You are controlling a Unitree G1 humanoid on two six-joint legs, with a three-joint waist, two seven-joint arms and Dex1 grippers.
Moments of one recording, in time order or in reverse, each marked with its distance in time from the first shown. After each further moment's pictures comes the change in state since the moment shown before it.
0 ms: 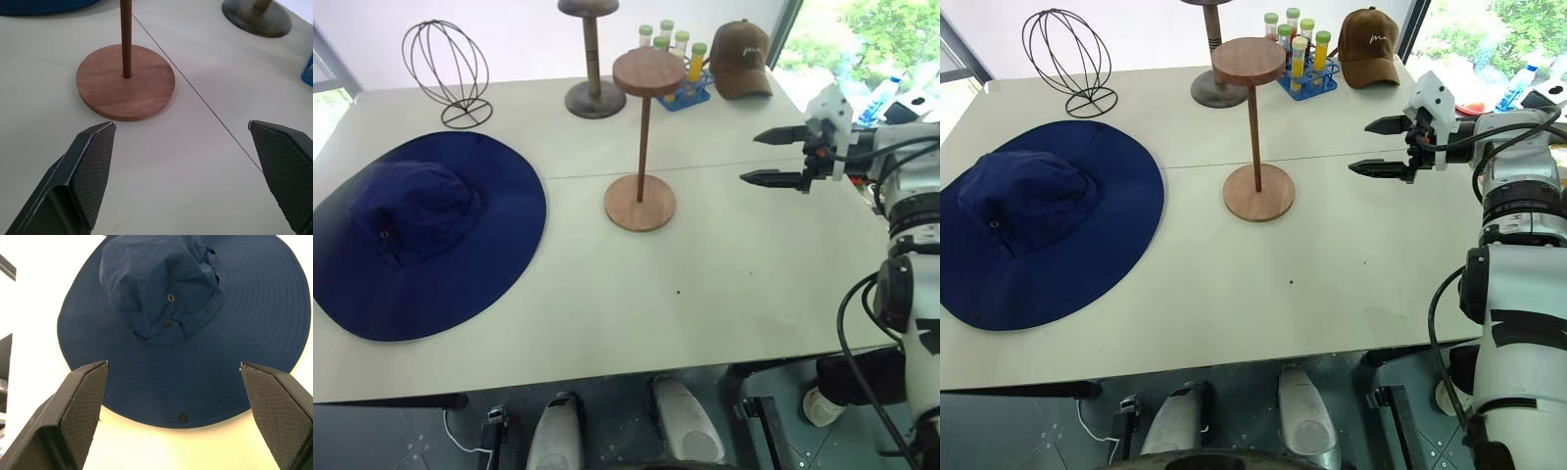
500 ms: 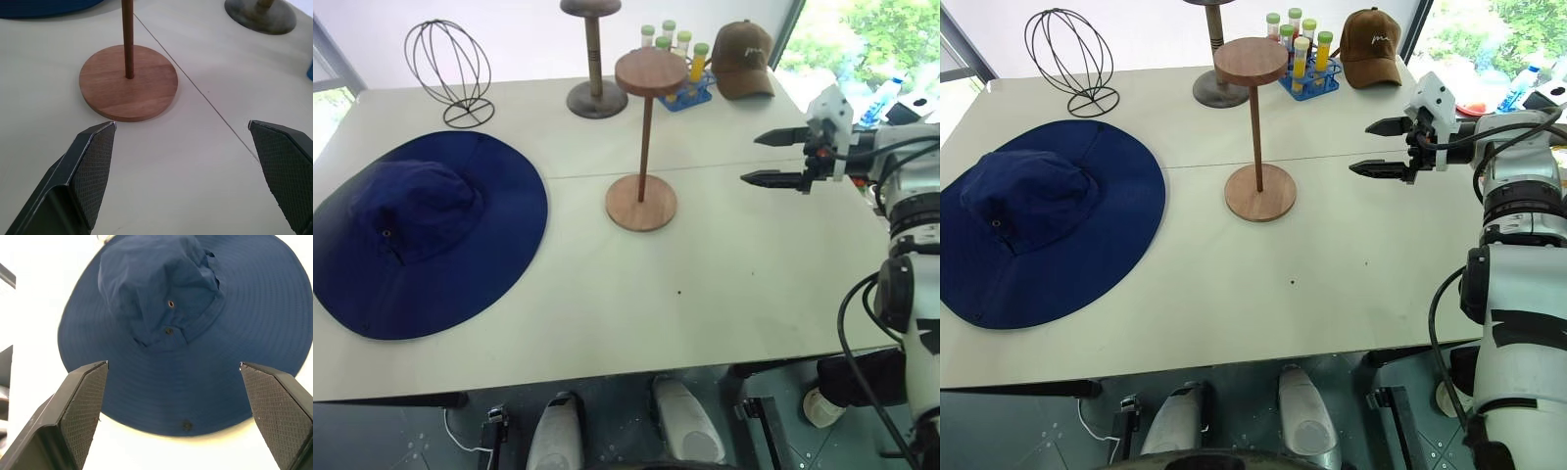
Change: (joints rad) left arm -0.048 0.021 -0.057 0.010 0.043 -0.077 0.027; right arm -0.001 0.000 -0.001 -0.001 0.003 0.055 0.045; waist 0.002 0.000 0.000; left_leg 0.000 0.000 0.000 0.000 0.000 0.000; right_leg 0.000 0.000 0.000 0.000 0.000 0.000
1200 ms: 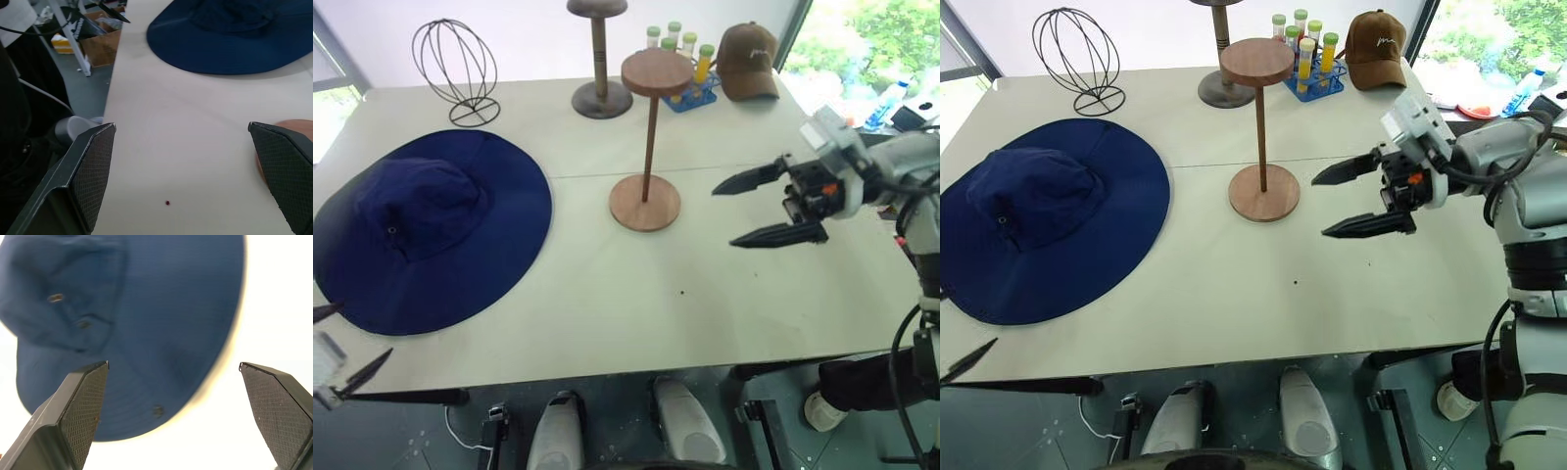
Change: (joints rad) left arm 0.137 -0.204 -0.351 -0.009 0.474 -0.834 0.141; right arm 0.423 -0.176 0.097 -1.127 0.588 0.661 0.116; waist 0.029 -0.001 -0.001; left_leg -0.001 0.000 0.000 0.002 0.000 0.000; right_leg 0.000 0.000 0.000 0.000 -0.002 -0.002
